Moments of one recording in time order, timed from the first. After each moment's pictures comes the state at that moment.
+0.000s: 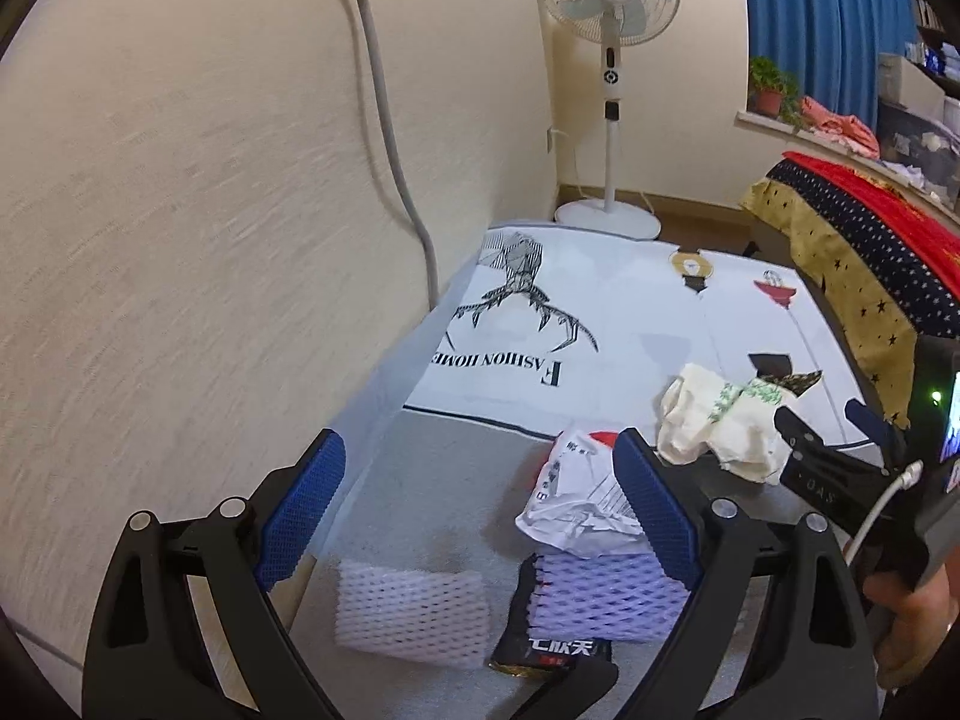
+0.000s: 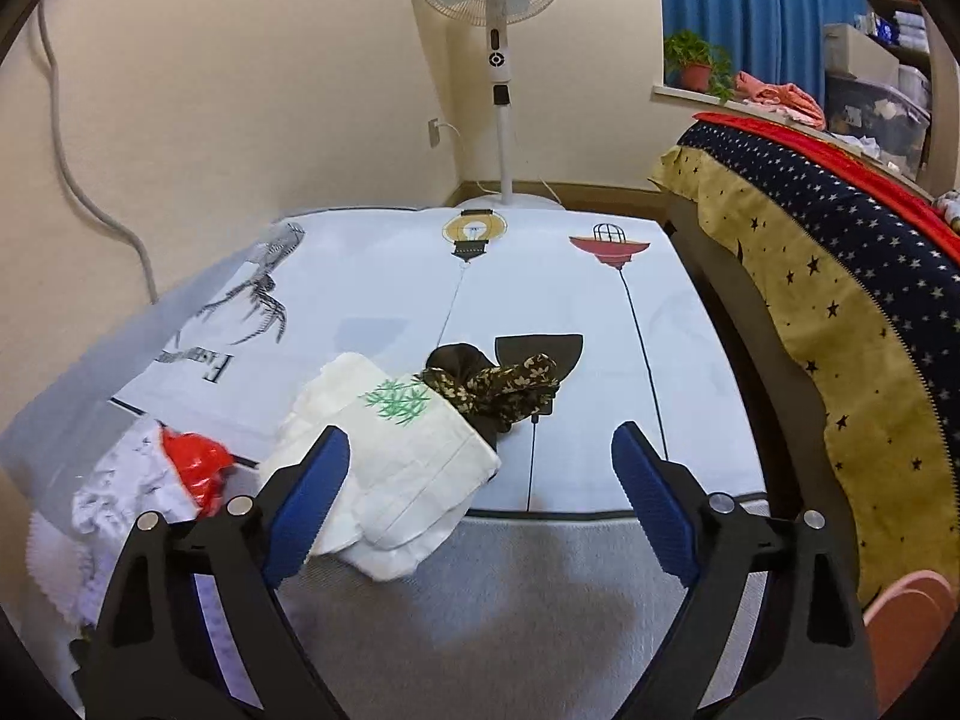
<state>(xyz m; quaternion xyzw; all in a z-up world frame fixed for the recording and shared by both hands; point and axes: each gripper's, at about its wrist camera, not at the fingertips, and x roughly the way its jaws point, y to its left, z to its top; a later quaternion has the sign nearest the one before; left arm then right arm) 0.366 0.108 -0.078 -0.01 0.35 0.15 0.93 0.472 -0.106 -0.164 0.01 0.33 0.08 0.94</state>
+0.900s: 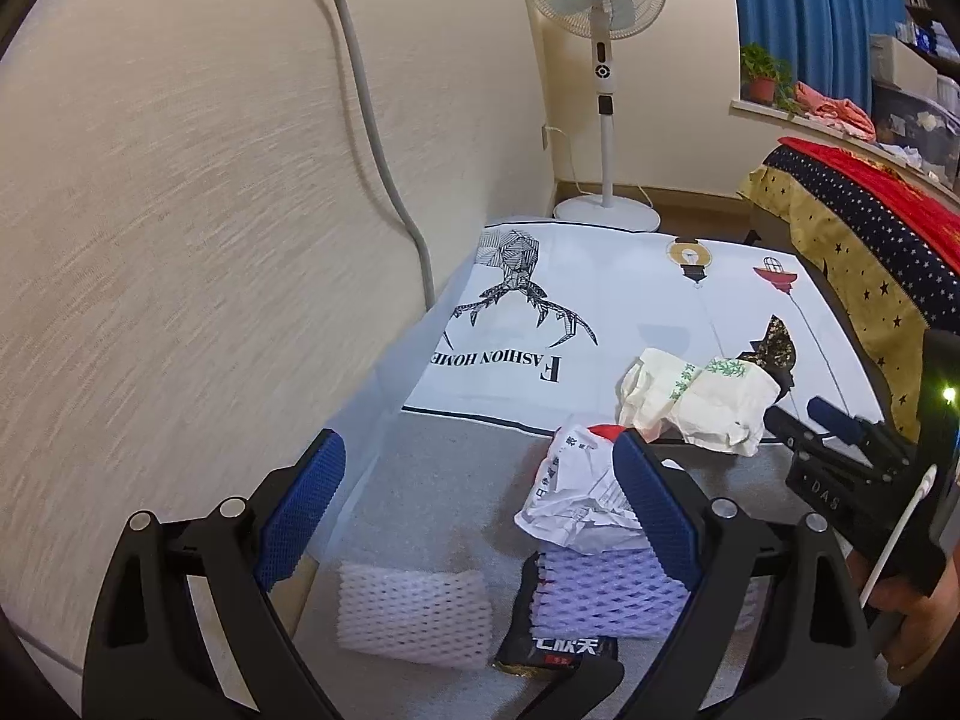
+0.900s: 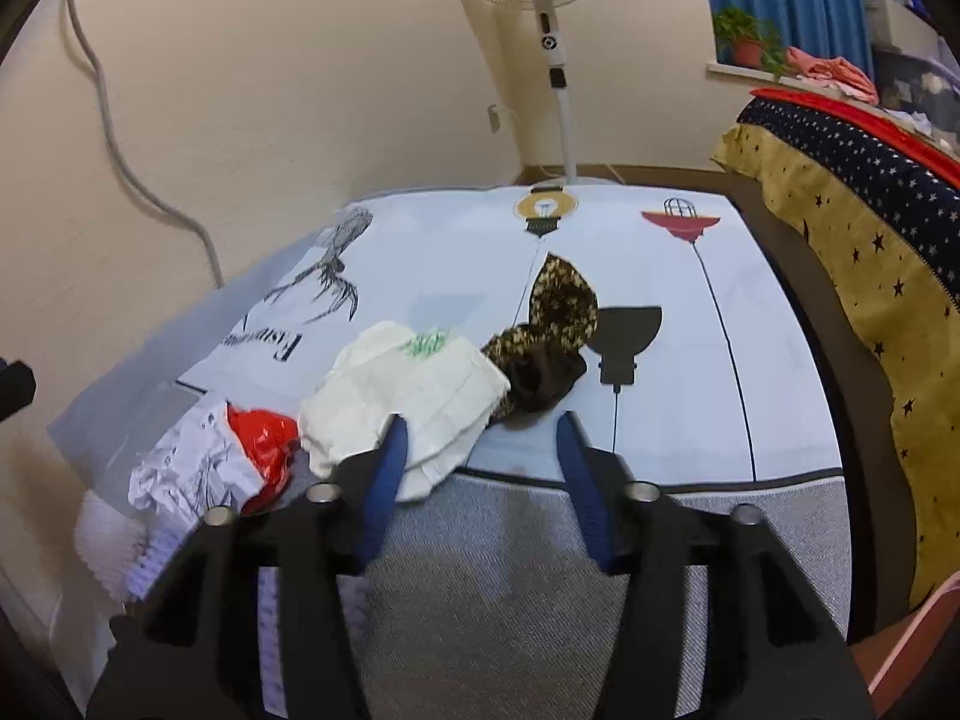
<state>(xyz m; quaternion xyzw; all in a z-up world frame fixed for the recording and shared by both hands) 0.365 0.101 -0.080 0.01 0.35 0.15 0.93 0.461 -0.095 -0.163 0.04 0.34 0.17 0.92</state>
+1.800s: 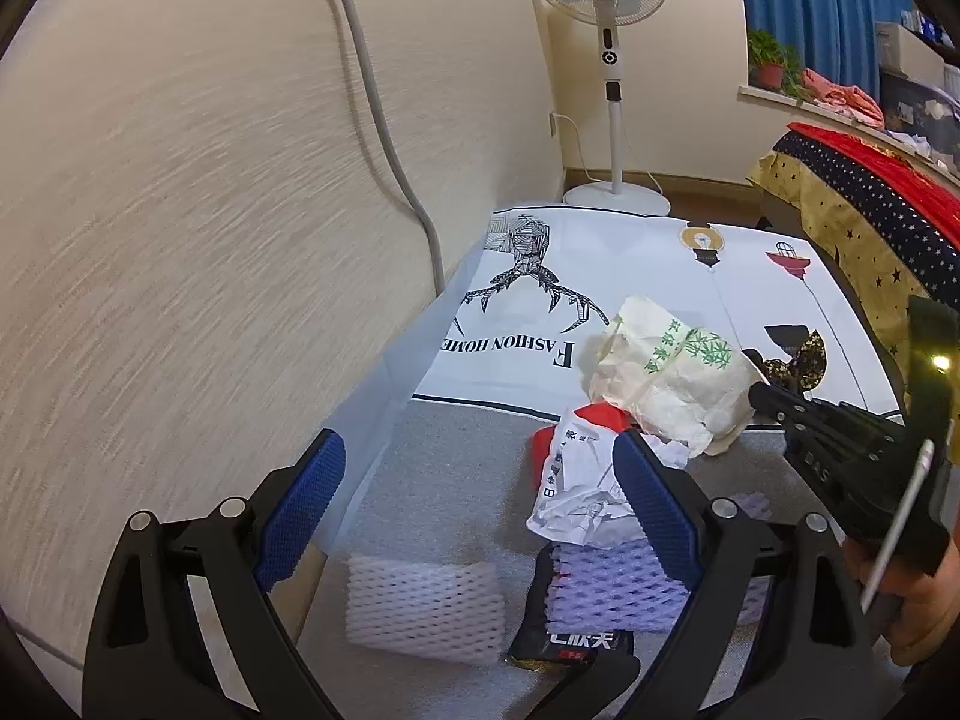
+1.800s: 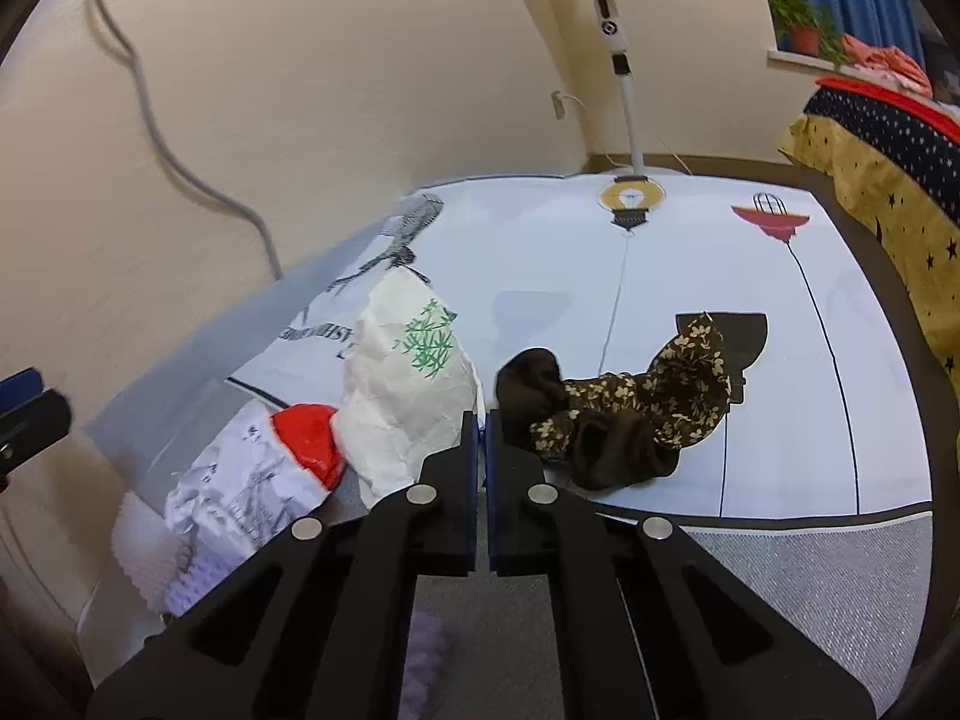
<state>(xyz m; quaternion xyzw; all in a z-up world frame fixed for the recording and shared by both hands) 0.366 0.103 -0.085 0.02 0.36 0.16 0.92 0.467 -0.068 -0.164 0.05 0.34 0.25 0.90</state>
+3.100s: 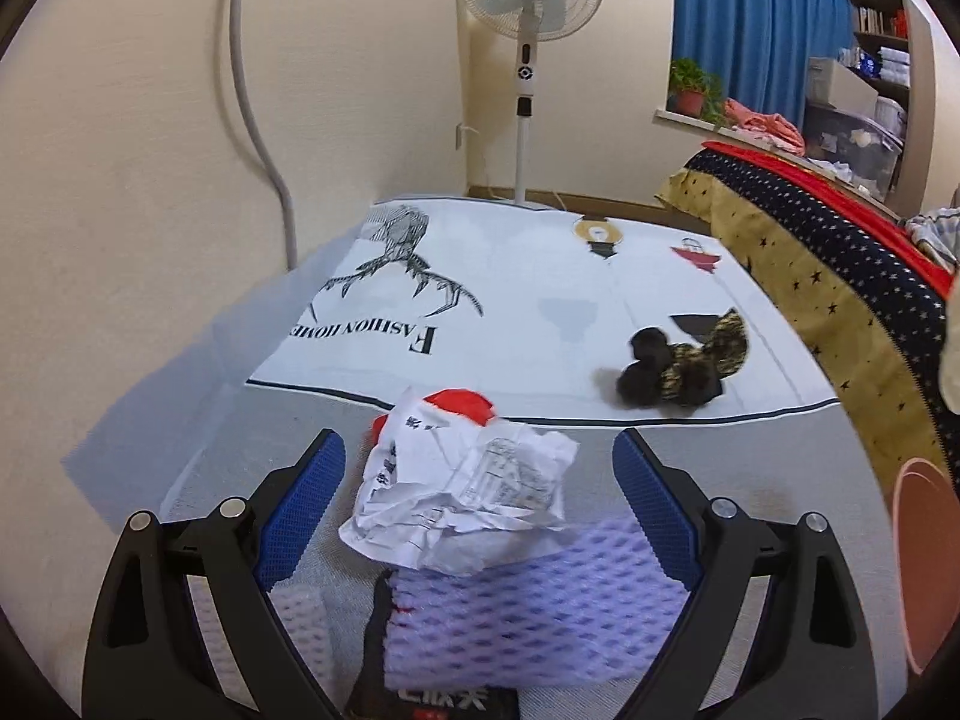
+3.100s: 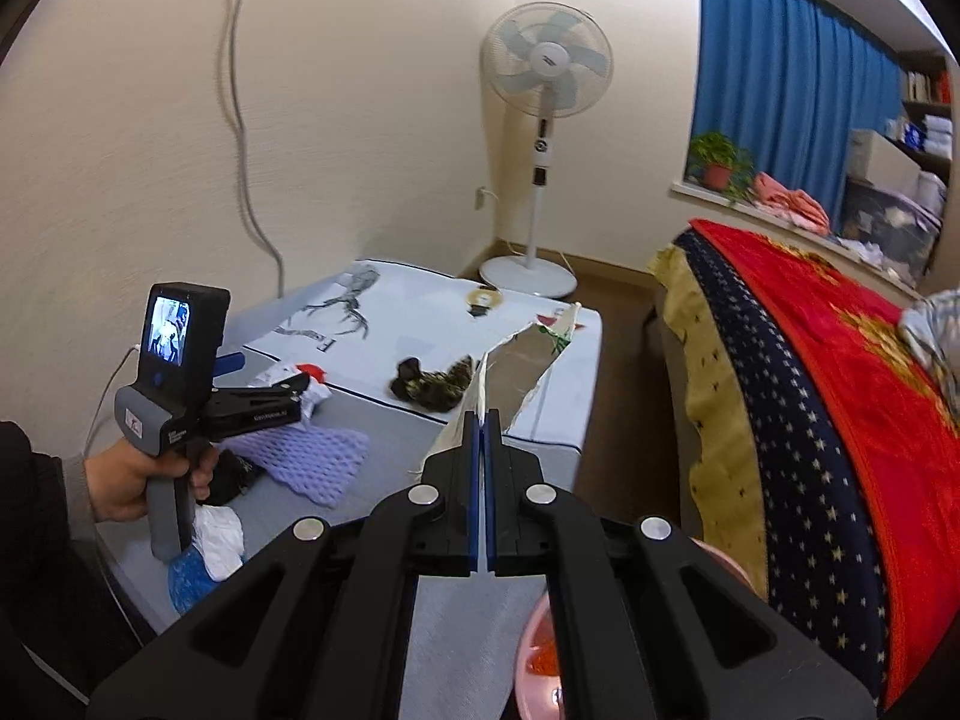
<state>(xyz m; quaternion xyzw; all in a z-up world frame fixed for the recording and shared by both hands) 0.388 0.073 -0.150 -0.03 0.32 0.04 0.95 0.267 -0.197 -0.017 -0.07 0.27 0.13 0.95</state>
